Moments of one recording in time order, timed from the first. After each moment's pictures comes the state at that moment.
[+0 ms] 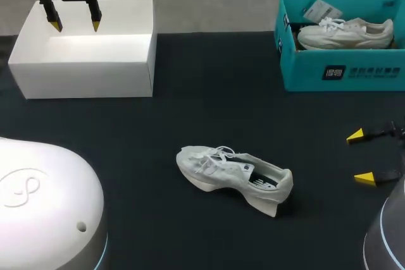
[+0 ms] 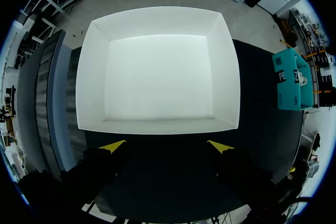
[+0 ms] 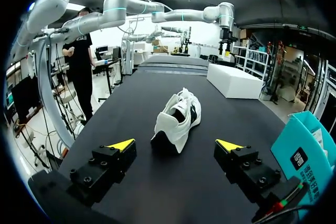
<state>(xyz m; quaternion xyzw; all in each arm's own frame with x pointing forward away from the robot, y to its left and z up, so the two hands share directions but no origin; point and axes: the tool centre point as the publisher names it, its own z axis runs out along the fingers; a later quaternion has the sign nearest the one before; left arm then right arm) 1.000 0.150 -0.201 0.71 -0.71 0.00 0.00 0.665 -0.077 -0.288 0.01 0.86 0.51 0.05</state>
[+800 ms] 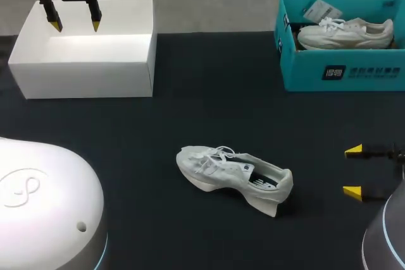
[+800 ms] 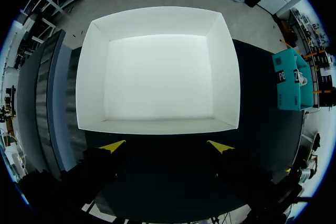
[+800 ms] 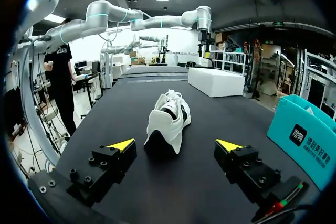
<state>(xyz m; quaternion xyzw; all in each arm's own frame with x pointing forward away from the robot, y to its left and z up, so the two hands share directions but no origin) 1.000 0.150 -0.201 0.71 -0.71 0.00 0.00 0.651 -0.066 -0.324 0.11 0.82 0.55 0.10</state>
